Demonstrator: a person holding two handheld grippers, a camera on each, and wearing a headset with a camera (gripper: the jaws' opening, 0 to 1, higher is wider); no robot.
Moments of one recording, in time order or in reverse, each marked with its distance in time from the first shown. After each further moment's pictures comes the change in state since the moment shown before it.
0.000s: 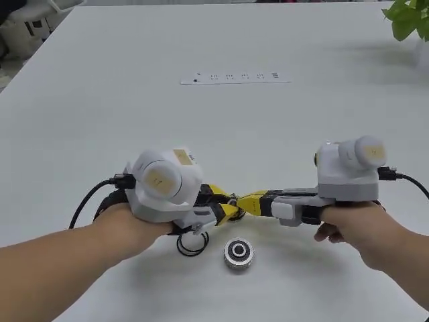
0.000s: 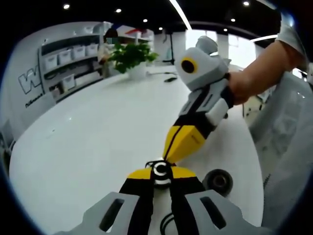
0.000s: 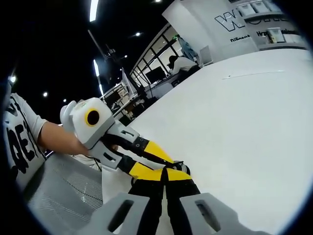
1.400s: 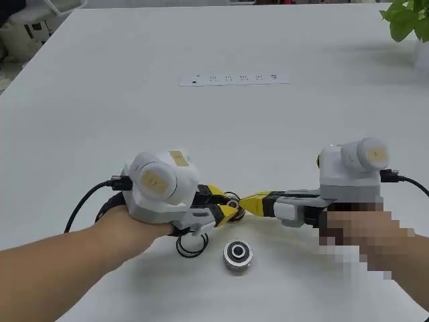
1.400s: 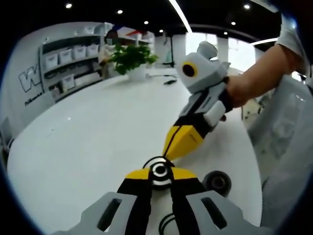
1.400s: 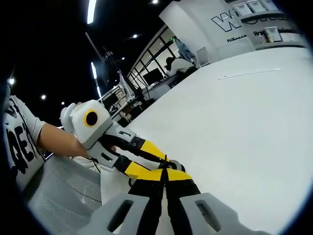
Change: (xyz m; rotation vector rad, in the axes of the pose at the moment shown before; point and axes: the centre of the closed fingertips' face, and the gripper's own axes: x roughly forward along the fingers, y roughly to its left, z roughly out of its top) left arm -0.001 -0.001 0.002 -0.019 -0.023 -0.017; right arm -0.004 -0.003 -0.001 0.017 -0.015 -0.020
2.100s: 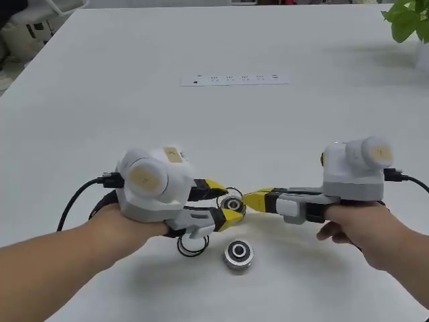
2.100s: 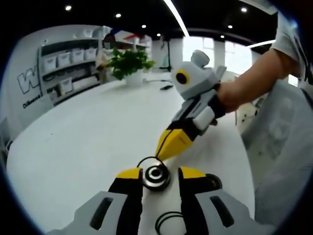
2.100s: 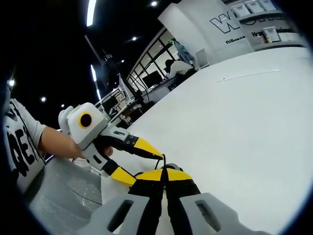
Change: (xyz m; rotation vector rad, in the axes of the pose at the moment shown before) left arm -0.012 -0.006 0.010 0.004 -0.037 -0.025; right arm -0.001 -0.001 0.006 0.008 -0.023 -0.002
